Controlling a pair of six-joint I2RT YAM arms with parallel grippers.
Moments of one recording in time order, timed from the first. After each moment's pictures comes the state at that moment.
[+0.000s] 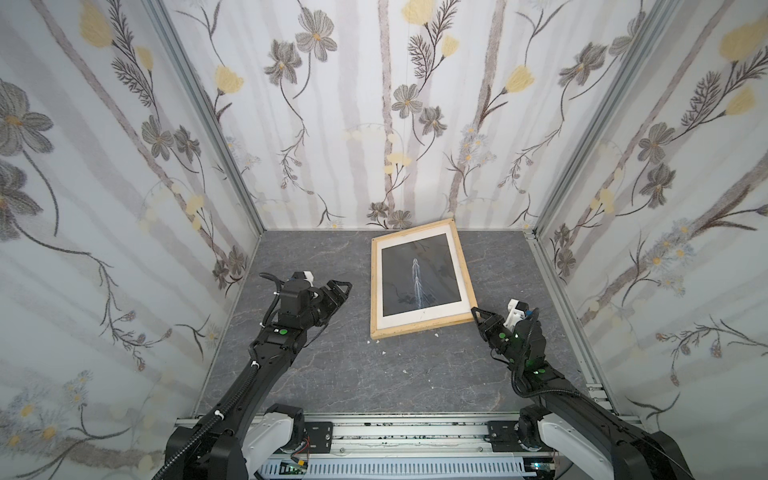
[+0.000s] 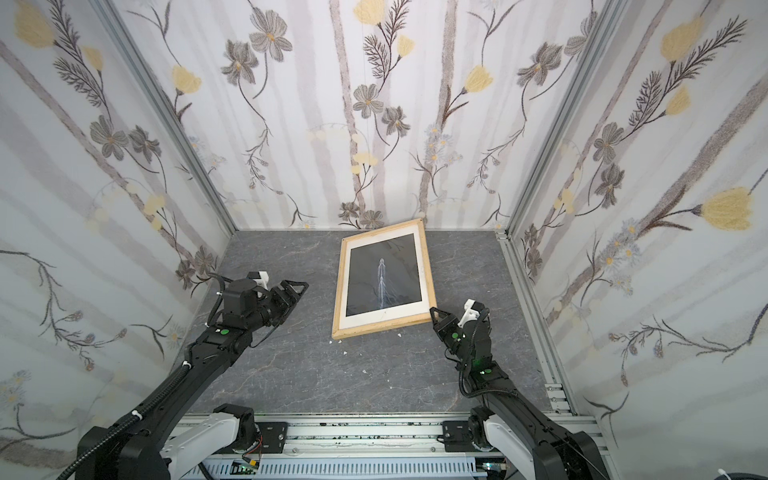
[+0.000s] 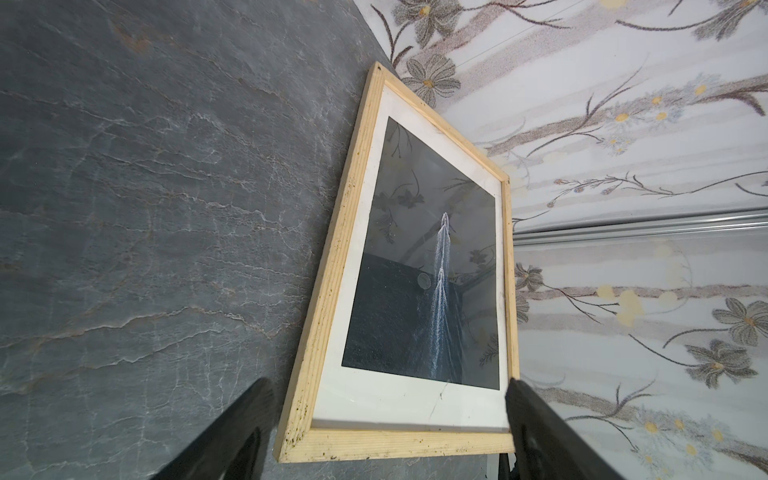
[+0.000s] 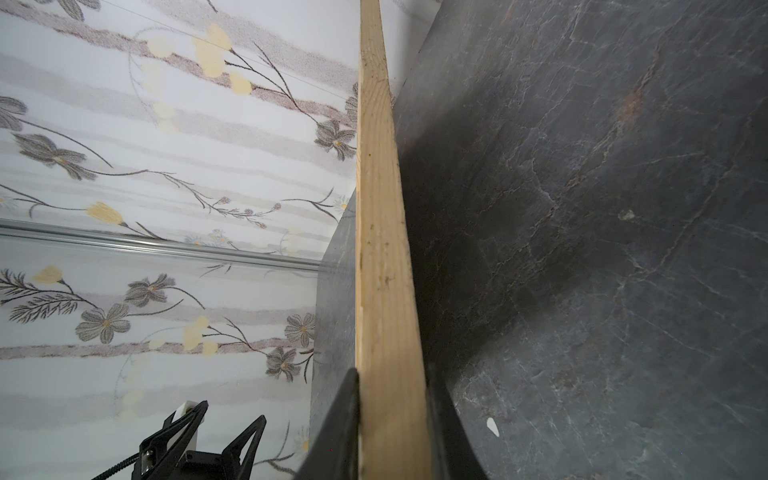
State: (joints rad) left arm -0.20 1.03 0.62 -0.09 0.33 -1.02; right arm 0.29 0.95 0.17 0.50 -0.21 1.18
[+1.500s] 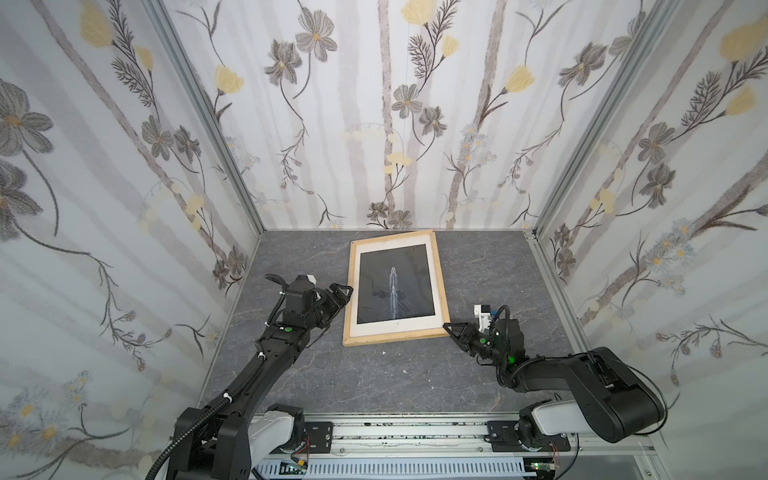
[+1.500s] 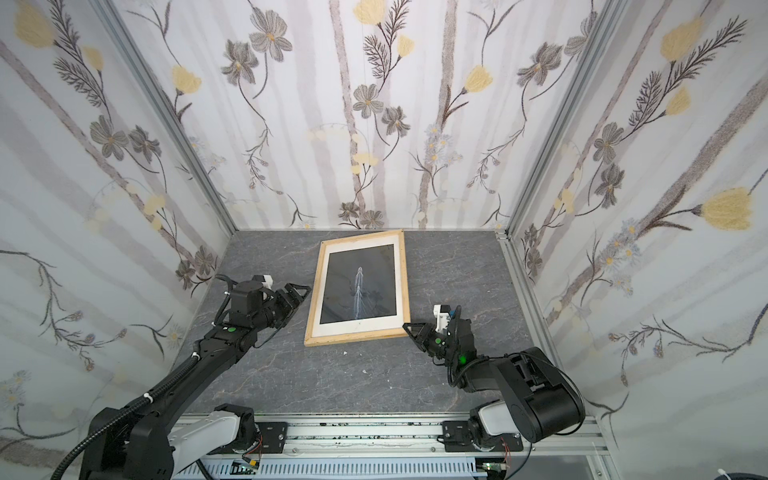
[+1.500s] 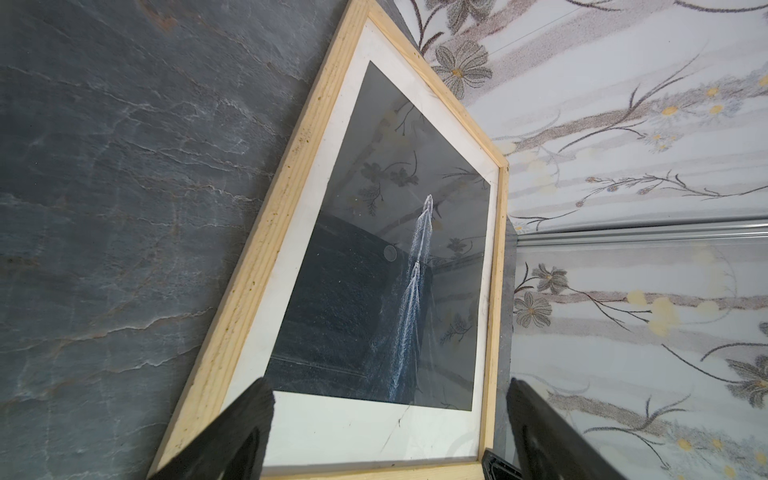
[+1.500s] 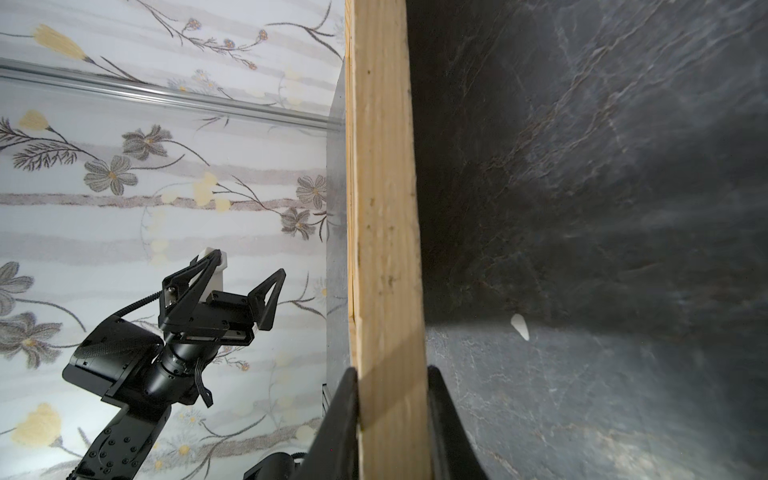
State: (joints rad) left arm -0.20 1.10 0.60 -0.05 0.32 -1.00; right arm 0.37 1.43 0.15 0.92 -0.57 1.18
